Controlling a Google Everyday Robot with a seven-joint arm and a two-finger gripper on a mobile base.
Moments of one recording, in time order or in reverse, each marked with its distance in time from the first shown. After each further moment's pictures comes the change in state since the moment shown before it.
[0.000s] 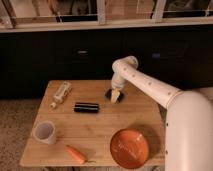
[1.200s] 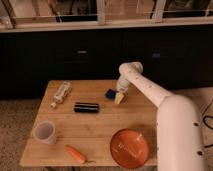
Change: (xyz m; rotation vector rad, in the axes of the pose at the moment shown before) arm 0.037 -0.016 0.052 -0.059 -0.030 0.080
